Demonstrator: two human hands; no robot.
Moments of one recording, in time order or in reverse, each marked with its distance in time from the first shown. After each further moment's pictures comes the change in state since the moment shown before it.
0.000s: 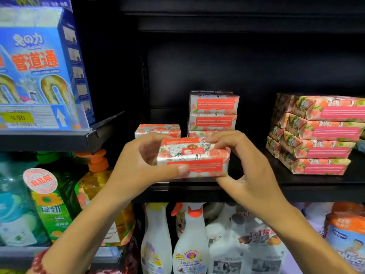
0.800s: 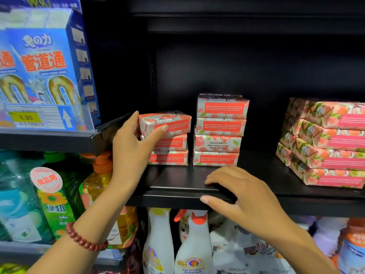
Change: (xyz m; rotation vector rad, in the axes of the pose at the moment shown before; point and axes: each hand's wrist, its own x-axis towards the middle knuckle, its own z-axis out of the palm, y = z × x) left_hand 0.042 -0.035 -0.010 0.329 0.482 0.043; right_hand -0.016 0.021 0.005 -0.401 -0.407 0.207
